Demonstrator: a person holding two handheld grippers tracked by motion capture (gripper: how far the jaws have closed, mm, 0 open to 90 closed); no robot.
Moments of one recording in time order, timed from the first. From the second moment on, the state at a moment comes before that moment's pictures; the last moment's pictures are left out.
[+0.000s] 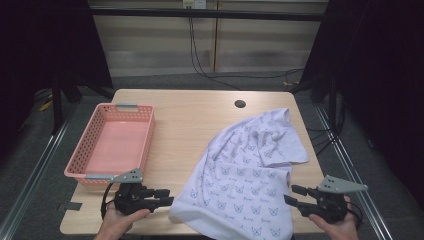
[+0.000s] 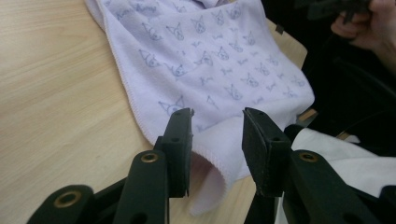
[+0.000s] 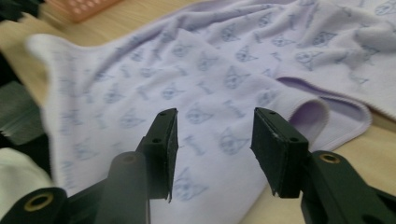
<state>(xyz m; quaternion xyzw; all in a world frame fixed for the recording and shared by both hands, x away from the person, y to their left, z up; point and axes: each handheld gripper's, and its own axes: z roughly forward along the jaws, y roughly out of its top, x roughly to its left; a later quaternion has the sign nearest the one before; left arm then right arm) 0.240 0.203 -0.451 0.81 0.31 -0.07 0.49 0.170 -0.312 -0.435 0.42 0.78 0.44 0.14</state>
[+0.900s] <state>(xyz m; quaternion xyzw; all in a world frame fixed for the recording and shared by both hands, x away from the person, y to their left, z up) 0.284 0.135 -0.493 0.90 0.25 0.00 0.36 0.223 -0.306 -0.482 0.42 0.82 0.37 0.10</state>
